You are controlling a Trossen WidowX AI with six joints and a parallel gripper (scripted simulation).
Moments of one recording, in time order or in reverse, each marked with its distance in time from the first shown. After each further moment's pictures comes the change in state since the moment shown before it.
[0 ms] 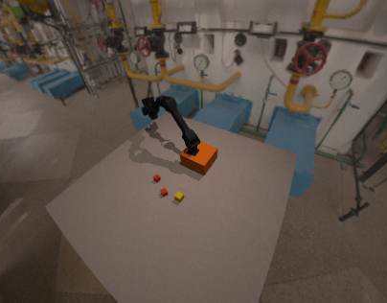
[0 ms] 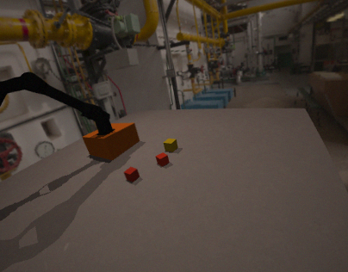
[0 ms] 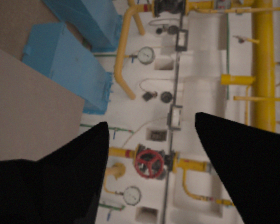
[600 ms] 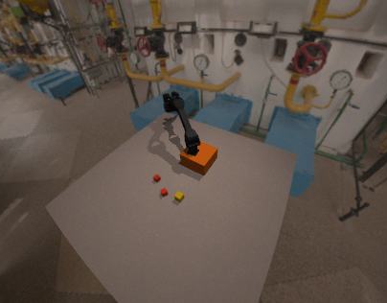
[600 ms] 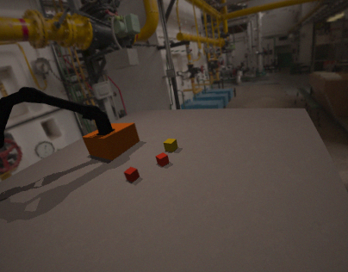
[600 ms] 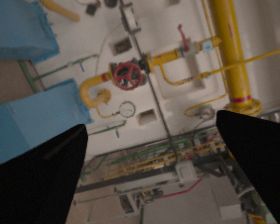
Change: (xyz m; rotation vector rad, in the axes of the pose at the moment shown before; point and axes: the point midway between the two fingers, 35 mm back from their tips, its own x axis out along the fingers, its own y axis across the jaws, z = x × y) arm 0.093 -0.024 -0.209 0.407 0.467 -0.283
